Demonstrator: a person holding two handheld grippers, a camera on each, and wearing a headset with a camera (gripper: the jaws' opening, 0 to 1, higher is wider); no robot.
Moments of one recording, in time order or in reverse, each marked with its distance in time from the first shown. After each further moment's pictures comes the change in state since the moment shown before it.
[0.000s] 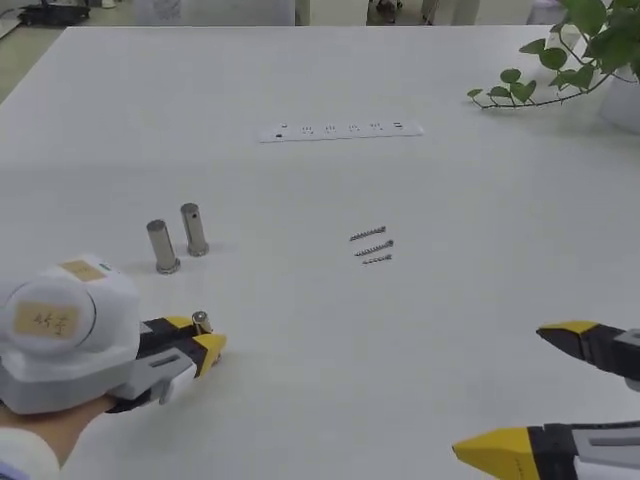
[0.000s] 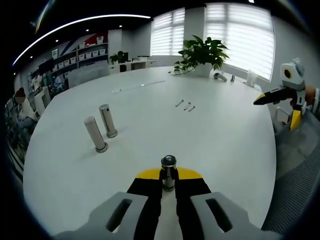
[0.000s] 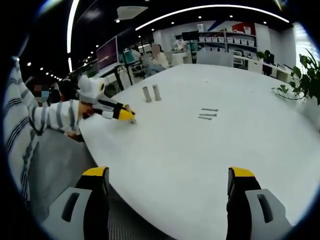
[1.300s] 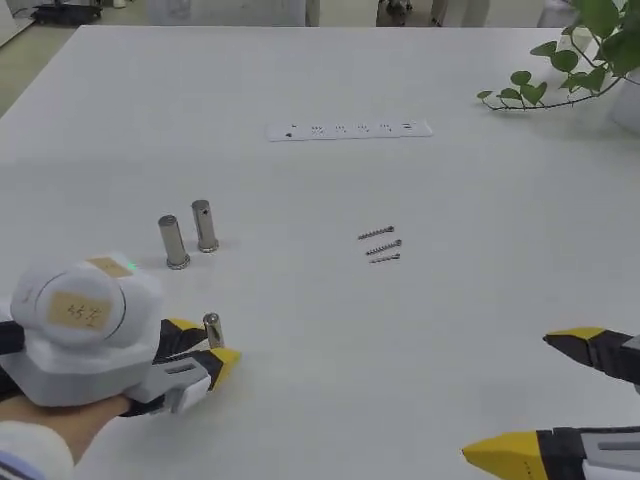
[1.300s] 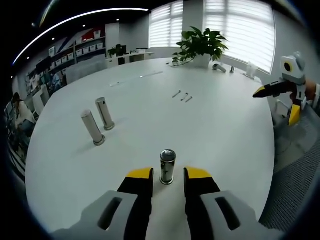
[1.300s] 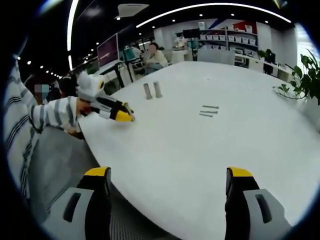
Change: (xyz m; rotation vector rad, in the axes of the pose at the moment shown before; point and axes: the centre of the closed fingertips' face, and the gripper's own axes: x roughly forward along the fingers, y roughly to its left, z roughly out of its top) left arm -0.004 -0.008 -0.012 0.017 0.081 -0.009; right arm 0.000 0.001 -0.006 -0.005 0.023 0.003
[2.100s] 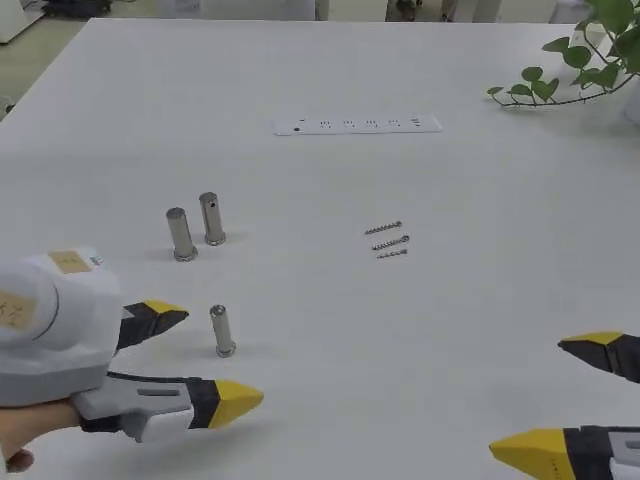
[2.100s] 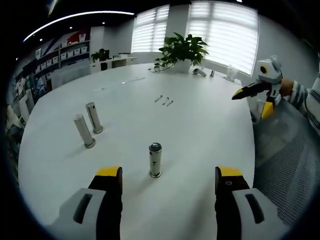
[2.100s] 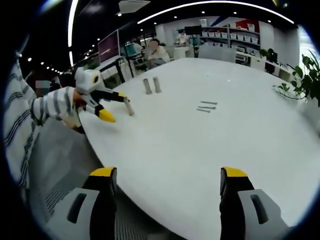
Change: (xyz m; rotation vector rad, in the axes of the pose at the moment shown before) left arm -0.022 -0.015 -0.001 0.063 -0.057 -0.158; right arm -0.007 -0.008 -0.008 -0.030 0.044 0.005
